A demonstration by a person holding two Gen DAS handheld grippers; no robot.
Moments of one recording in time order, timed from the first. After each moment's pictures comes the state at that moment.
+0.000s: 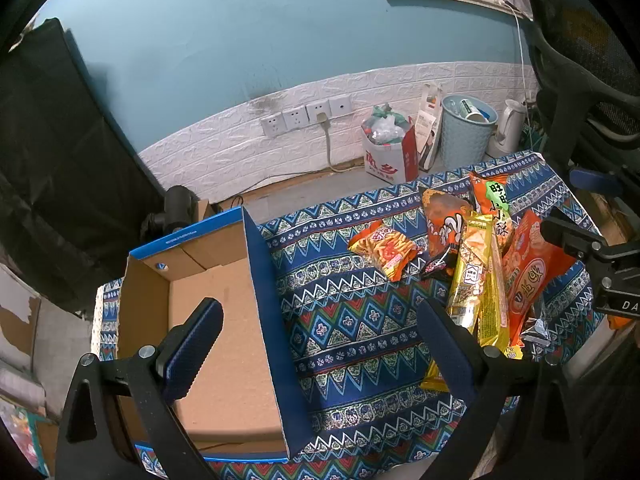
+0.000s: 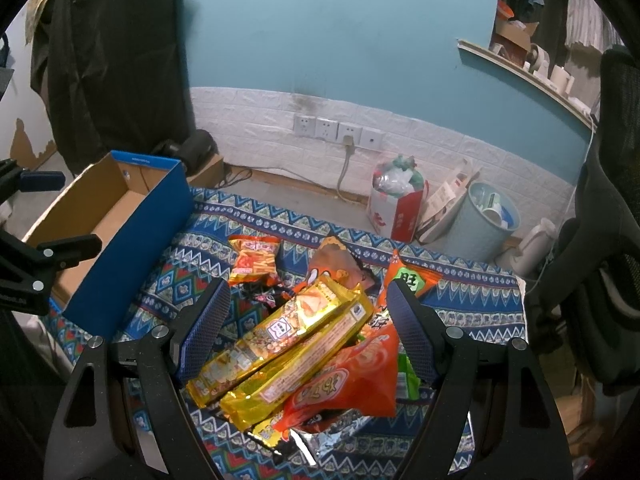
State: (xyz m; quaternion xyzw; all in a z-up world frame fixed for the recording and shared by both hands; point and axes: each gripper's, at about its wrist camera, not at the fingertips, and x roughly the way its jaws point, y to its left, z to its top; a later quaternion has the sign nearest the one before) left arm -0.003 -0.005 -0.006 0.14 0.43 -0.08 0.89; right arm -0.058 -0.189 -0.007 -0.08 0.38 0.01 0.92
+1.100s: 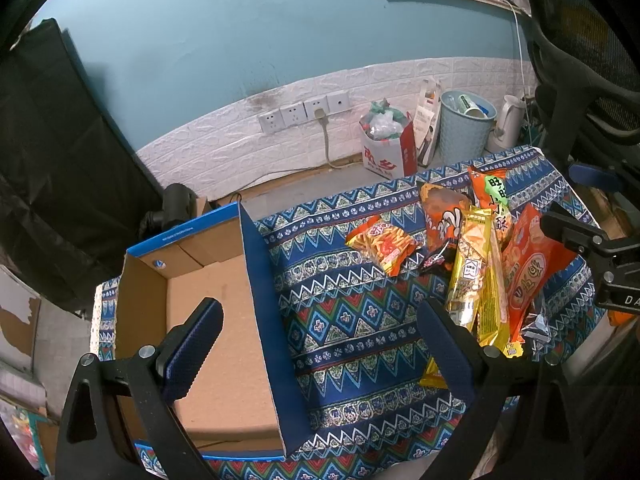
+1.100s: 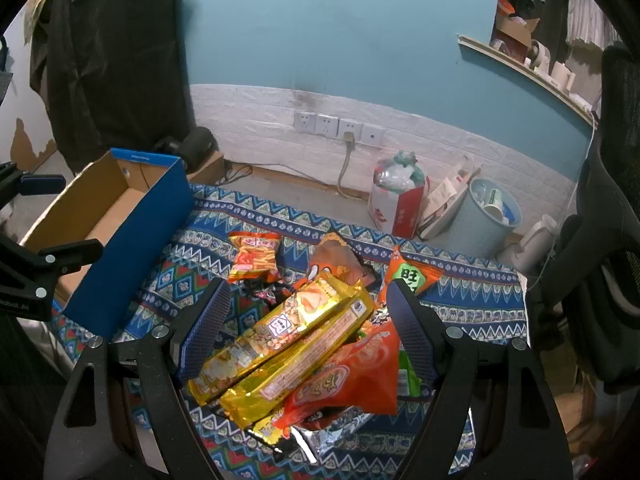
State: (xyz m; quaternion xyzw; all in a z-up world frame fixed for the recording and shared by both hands) left arm -0.008 -0.006 -0.012 0.14 0.43 -0.08 0.89; right arm -0.058 -0.190 -0.012 -0.08 0.39 0.01 0.92
